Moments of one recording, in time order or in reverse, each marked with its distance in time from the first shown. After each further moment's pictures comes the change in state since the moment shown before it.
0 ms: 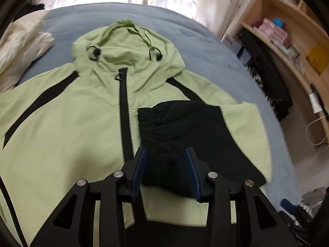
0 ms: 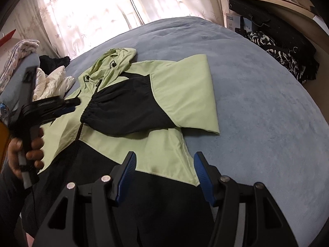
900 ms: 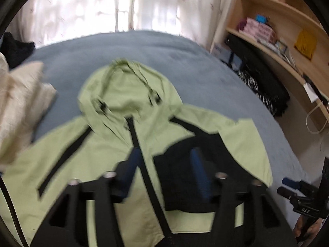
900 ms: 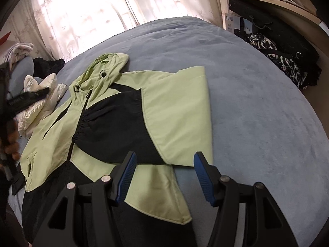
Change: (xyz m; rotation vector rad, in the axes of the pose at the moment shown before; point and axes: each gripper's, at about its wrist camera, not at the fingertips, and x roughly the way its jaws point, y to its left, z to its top) left arm -0.047 -0.001 0.045 0.161 -0.095 0.009; right arm 0.022 -0.005 0.049 -0.002 0.007 -0.012
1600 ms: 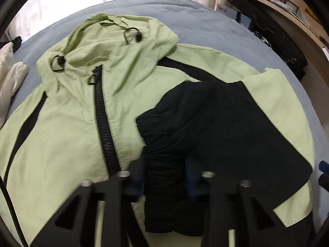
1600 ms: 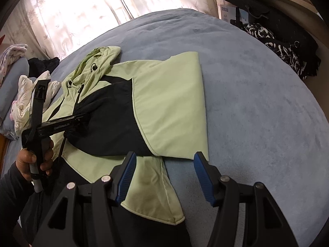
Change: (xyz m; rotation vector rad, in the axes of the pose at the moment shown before) left arm 0.118 -0.036 -0.046 0.066 0.186 0.112; right arm 0.020 -0.019 -0.010 0.055 0.044 -0.006
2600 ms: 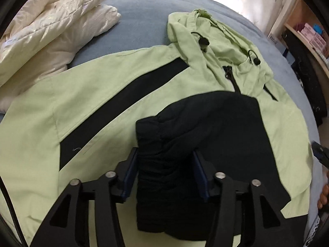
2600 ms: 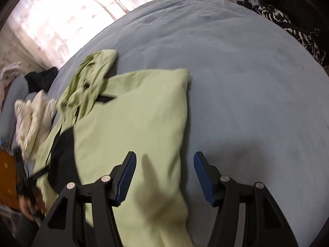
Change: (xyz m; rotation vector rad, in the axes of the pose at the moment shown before) left arm -0.060 0.169 -0.049 -0.322 0.009 0.071; right arm 0.094 0.004 0.102 0.118 0.107 0.086
